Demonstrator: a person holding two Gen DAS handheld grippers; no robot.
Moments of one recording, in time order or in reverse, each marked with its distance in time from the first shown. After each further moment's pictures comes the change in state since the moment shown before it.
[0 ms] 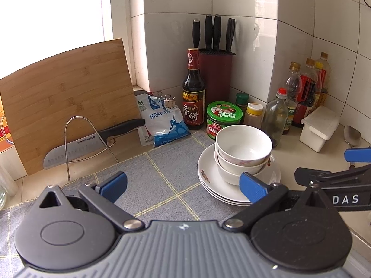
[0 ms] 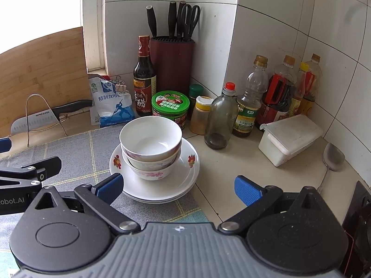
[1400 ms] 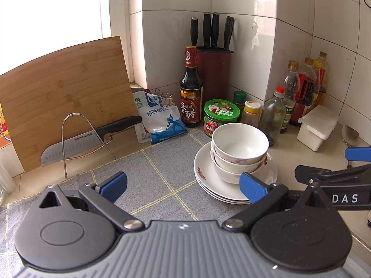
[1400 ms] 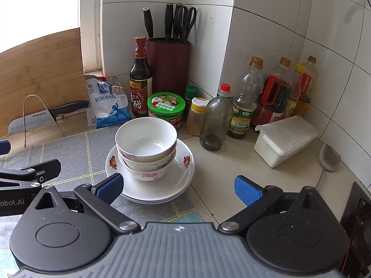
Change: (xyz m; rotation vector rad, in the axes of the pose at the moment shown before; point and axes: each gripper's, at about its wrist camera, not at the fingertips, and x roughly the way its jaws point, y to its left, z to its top) left arm -0.001 -0.003 -0.002 -0.004 0.009 -0.013; right arm -0.001 -0.003 0.000 -0.001 -0.010 -0.013
